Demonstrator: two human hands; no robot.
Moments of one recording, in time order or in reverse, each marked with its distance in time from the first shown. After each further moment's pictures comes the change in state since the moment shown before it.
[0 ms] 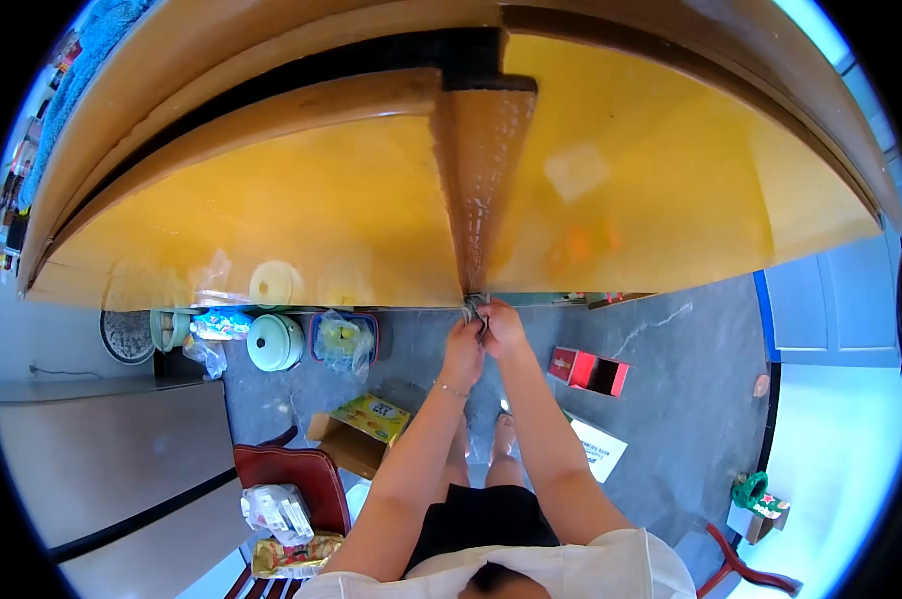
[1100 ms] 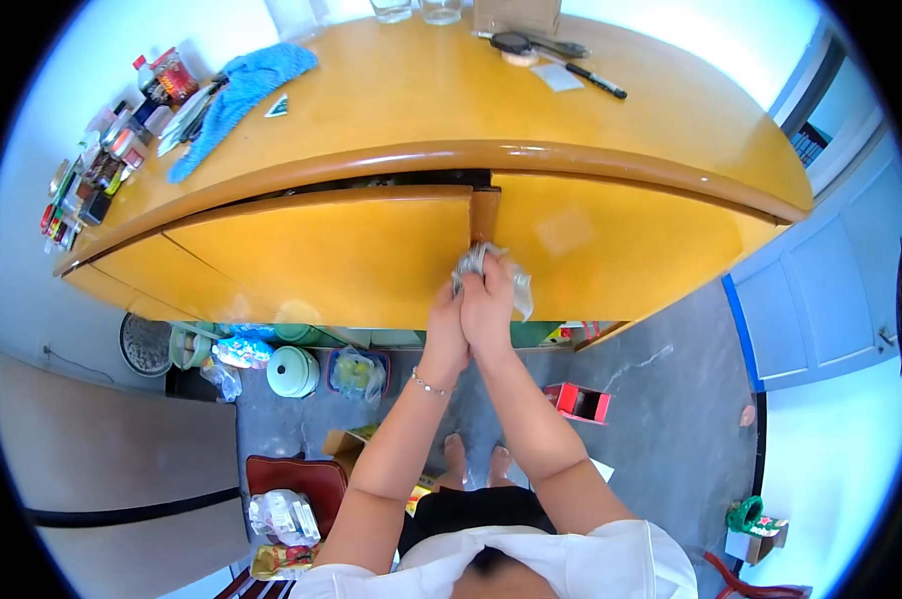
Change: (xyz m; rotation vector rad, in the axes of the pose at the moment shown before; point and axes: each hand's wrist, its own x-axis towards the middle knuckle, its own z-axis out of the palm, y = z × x) left_hand -0.186 0.175 0.175 0.250 -0.282 0.294; right_hand -0.209 -0.091 0.203 -0.775 -0.015 -1.099
